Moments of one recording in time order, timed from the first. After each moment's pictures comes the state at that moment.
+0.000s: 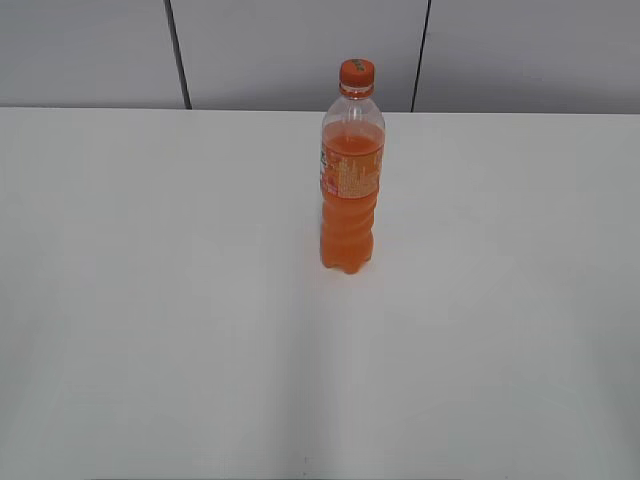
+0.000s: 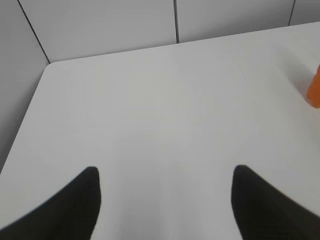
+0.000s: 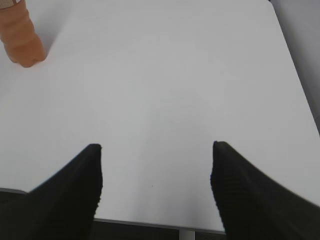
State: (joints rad) left arm -0.03 -0.01 -0.57 0.01 1.04 0.08; right arm 0.01 -0.01 -0.44 0.05 1.02 -0.21
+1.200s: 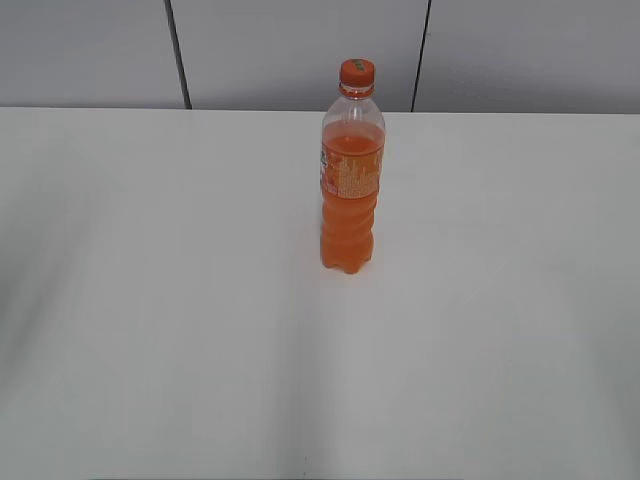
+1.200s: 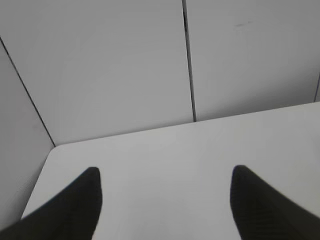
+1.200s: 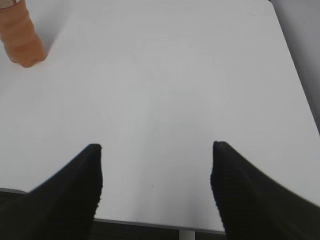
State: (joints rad) left arm -0.03 0.59 -0.58 0.04 0.27 0.08; right arm 0.01 -0.01 -0.44 0.05 1.02 -0.21
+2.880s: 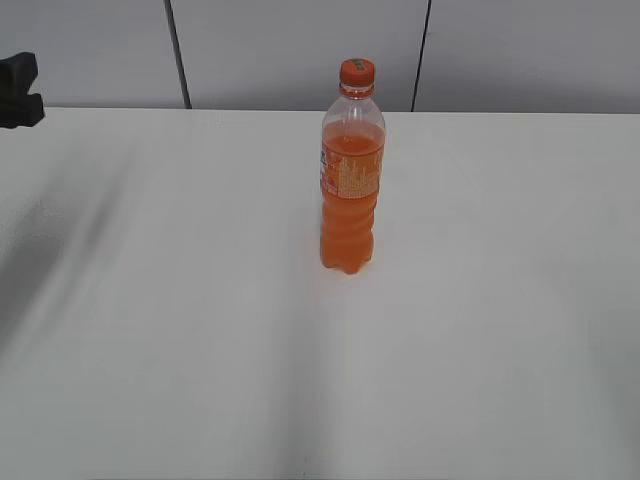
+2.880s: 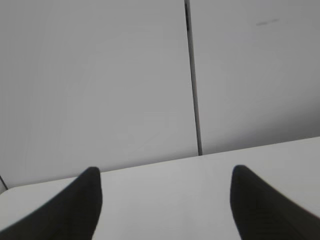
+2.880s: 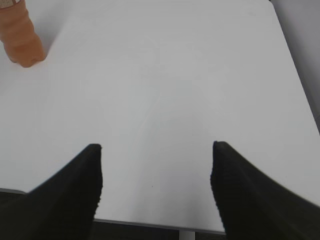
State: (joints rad) left arm -0.03 1.48 -0.58 0.05 -0.71 0.08; right arm 0.01 -0.01 -0.44 0.05 1.02 -0.21
